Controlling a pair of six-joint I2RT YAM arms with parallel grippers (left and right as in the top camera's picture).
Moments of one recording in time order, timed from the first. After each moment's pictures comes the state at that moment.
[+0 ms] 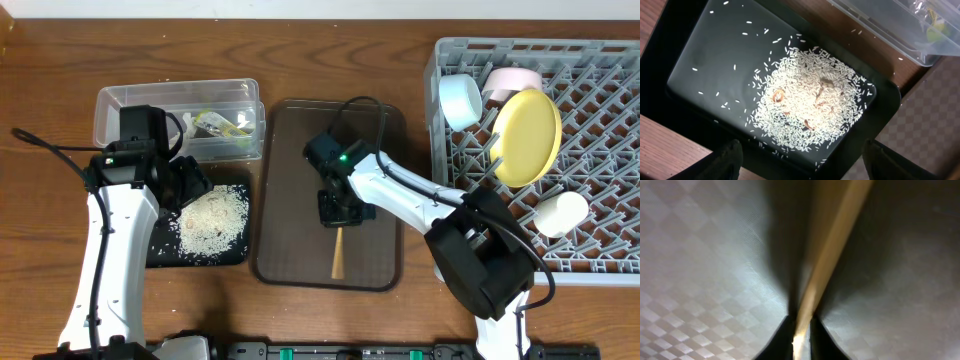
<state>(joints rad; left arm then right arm) 0.12 1.38 1.12 -1.07 -0.06 -0.51 0.73 2.06 1.41 -0.92 -0.14 0.62</state>
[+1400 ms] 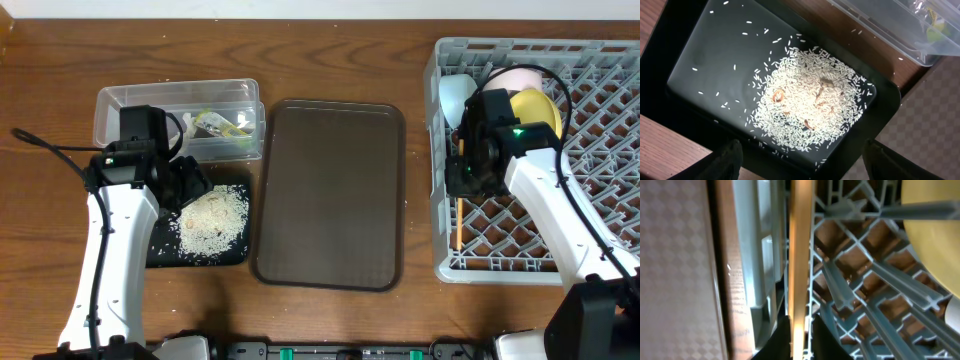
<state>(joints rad) 0.12 1.38 1.12 -1.07 -0.06 -0.51 0.16 1.59 1.20 -1.01 0.02 0.20</state>
